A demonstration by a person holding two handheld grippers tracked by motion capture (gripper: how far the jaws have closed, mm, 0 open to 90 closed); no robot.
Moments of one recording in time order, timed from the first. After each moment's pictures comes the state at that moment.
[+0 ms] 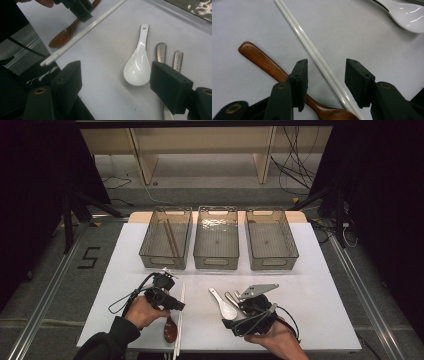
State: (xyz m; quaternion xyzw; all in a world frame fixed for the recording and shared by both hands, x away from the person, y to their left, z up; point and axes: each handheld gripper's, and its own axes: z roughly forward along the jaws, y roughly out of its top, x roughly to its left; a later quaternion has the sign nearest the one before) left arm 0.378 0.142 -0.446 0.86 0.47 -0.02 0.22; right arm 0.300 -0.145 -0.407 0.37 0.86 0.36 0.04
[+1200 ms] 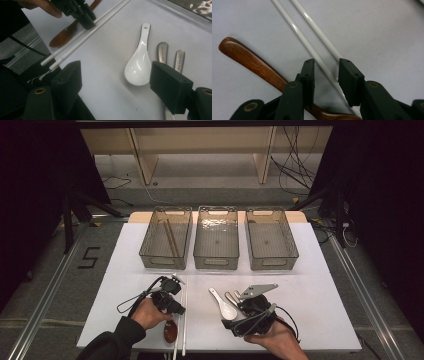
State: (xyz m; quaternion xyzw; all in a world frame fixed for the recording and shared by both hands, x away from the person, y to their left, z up) left arm 0.379 0.127 -0.463 0.88 0.45 -0.01 0.17; right arm 0.301 -0.145 -0.408 0.36 0.86 0.35 0.04
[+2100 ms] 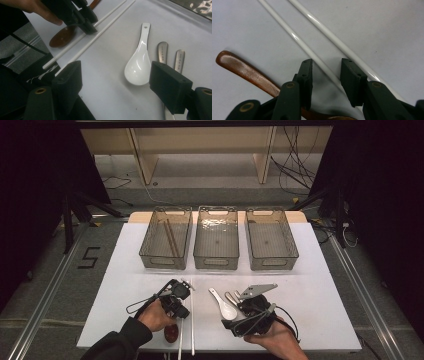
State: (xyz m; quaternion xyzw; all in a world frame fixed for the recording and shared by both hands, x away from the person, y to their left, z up) left arm 0.369 0.102 -0.462 0.90 0.41 0.04 0.13; right arm 0.301 -0.144 -0.408 0.36 0.86 0.35 0.04
